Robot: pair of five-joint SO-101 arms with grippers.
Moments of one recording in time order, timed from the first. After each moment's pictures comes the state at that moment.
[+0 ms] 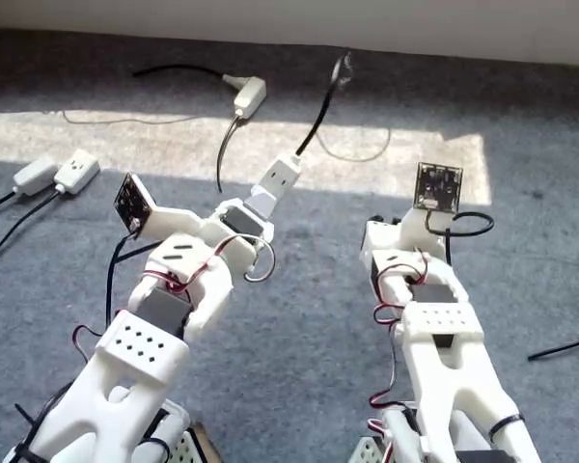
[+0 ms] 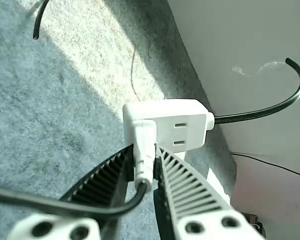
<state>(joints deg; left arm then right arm) 20.0 -50.1 62.7 21.4 74.4 -7.4 -29.9 65.9 10.5 -5.6</state>
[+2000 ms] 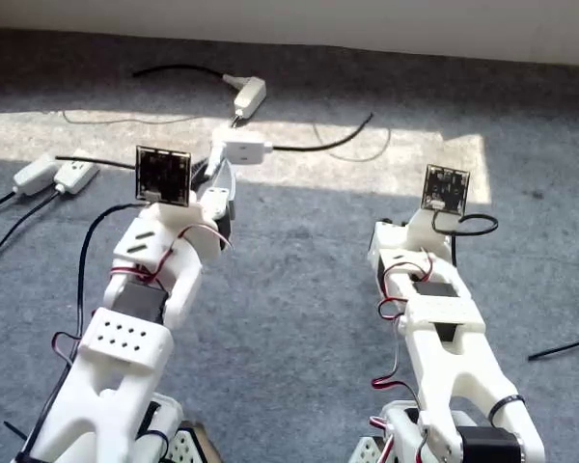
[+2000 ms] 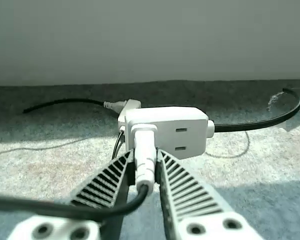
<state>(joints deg) 8.7 -49.8 64.0 9.5 6.8 -4.6 -24.0 65.9 5.7 -5.6</state>
